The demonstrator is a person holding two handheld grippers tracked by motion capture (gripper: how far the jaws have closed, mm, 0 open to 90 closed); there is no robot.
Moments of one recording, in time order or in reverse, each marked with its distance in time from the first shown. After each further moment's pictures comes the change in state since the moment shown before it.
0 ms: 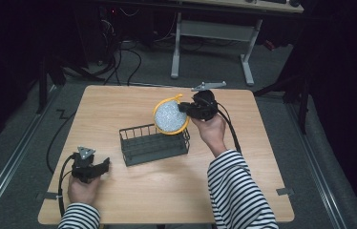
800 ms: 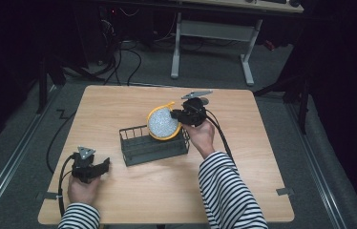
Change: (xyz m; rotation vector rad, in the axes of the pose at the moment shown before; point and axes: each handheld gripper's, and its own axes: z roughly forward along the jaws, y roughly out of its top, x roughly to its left) left arm 0.000 0.000 0.000 -0.001 -0.004 0.002; right arm 0.002 -0.021 0.044 0.032 0.010 0.012
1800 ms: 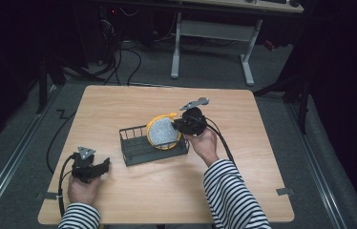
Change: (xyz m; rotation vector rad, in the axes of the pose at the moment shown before) left arm 0.000 0.000 0.000 0.000 0.000 0.000; right arm 0.006 -0.026 0.004 0.099 0.005 -0.067
